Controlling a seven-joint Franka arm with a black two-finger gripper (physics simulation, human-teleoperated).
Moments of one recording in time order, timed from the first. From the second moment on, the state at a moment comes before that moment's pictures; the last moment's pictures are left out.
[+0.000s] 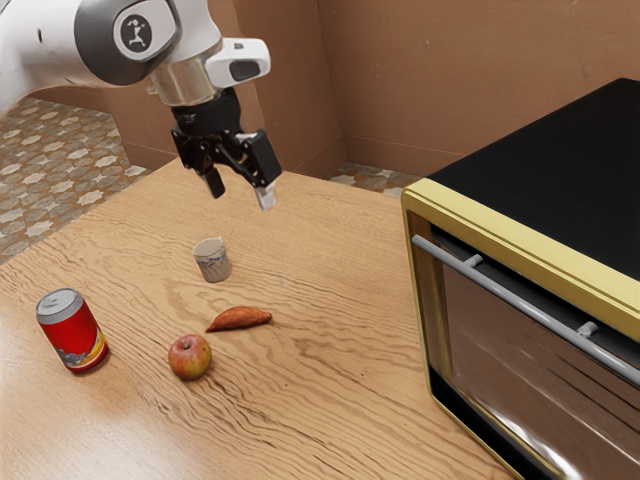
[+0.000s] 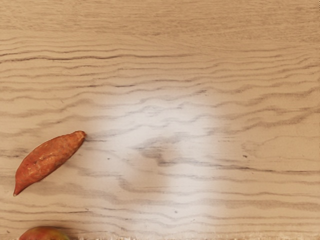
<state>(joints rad) 0.04 0.17 0.07 -1.21 -0.04 1.44 0.08</state>
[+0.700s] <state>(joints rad) -0.02 -0.43 -0.59 -1.59 -0.15 1.55 0.96</state>
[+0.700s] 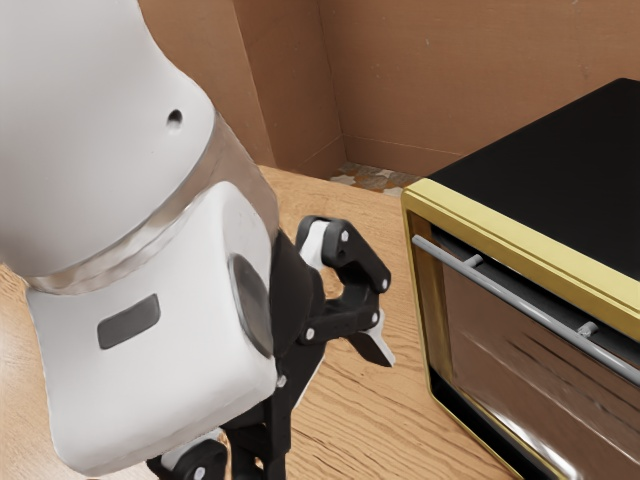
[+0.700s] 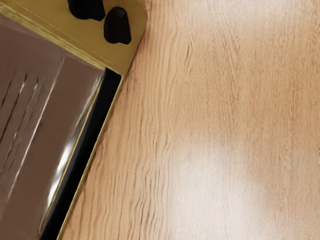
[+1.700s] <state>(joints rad) 0.01 -0.10 -0.50 -1.57 -0.17 1.83 1.50</state>
